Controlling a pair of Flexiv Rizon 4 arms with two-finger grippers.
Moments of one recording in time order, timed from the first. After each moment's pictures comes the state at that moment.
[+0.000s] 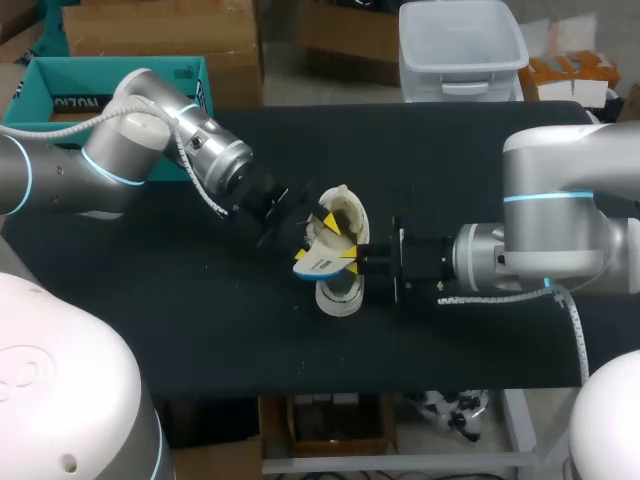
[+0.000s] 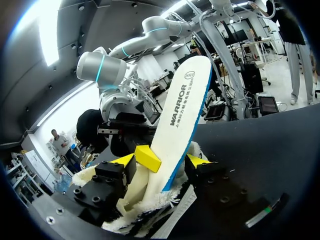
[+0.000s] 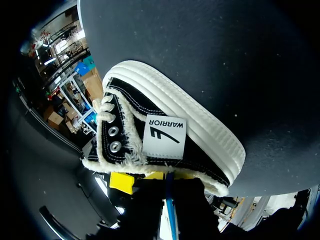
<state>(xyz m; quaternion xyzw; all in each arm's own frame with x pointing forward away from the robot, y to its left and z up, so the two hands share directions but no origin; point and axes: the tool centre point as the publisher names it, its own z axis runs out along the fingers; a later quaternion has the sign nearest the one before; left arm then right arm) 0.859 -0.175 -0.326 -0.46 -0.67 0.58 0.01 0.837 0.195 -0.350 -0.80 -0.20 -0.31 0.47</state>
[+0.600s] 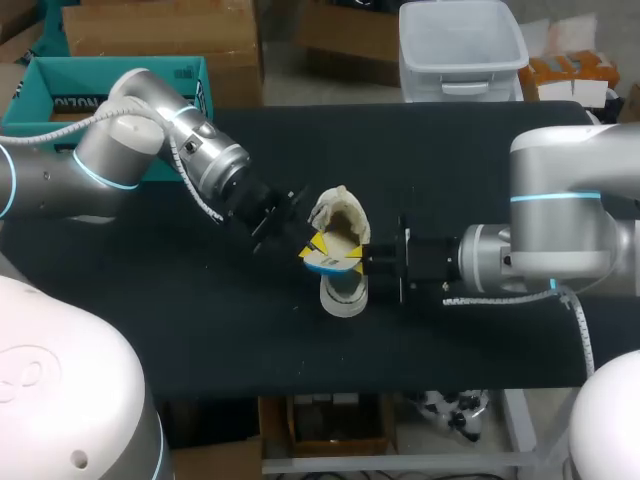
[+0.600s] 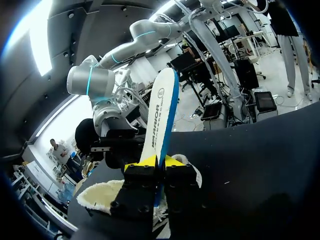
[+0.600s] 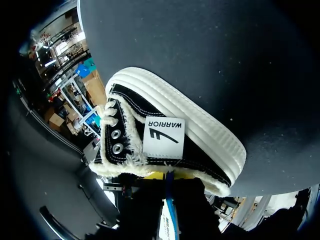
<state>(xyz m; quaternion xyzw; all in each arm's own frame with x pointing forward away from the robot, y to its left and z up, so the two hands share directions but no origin) 0.833 -0.170 -0.316 -0.49 -0.66 0.57 0.00 0.837 0.187 -0.350 -0.80 -0.19 -0.32 0.47</state>
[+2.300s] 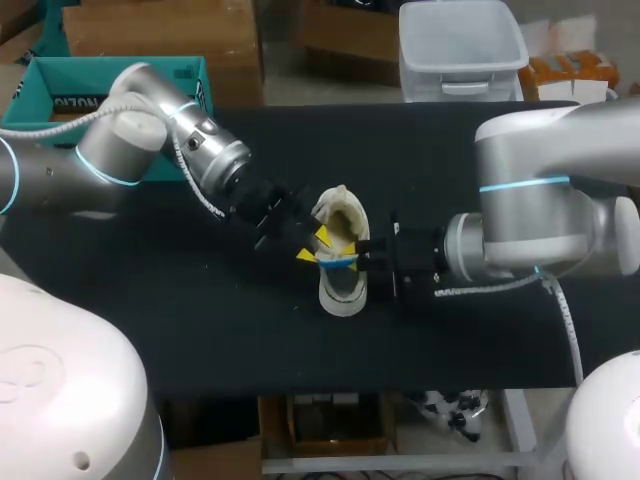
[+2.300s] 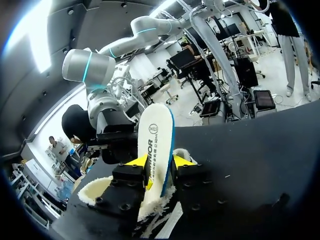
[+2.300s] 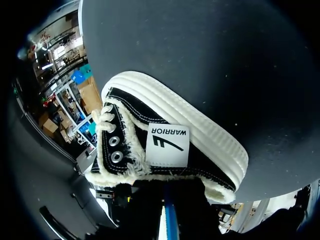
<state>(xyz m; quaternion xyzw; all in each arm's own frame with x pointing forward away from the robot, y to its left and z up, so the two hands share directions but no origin) 0.841 -0.171 -0.320 -0.49 -0.66 0.56 0.00 0.848 0.193 -0.358 -0.84 -0.19 -0.30 0.42</state>
